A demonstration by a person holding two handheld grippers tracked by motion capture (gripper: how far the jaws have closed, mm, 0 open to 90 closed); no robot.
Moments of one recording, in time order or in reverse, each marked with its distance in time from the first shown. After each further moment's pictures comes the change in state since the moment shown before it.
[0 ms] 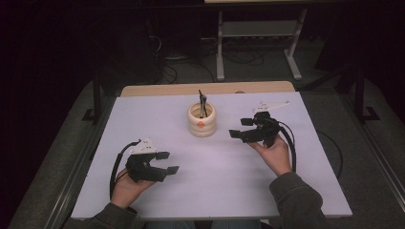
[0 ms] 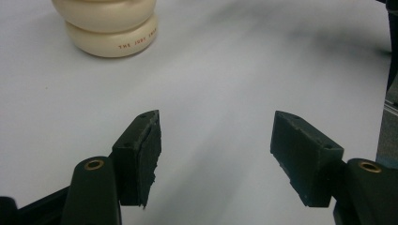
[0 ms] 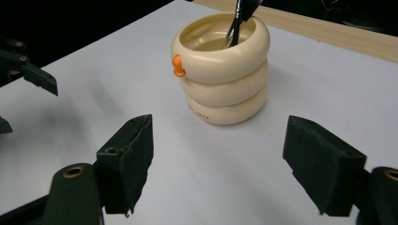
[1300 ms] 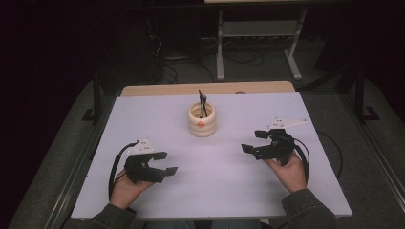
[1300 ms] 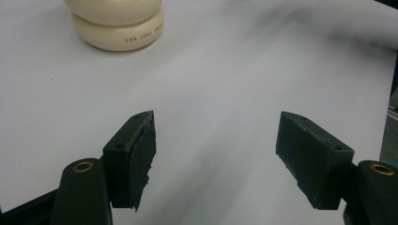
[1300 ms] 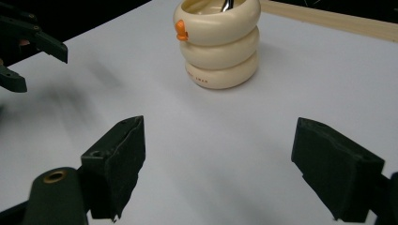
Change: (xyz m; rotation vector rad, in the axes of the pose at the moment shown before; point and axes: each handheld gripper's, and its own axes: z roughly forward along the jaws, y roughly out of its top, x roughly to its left) left arm 0.002 -0.006 -0.002 0.006 0.011 -0.030; right arm 0.014 -0.042 -0.038 -0.019 -0.051 0.006
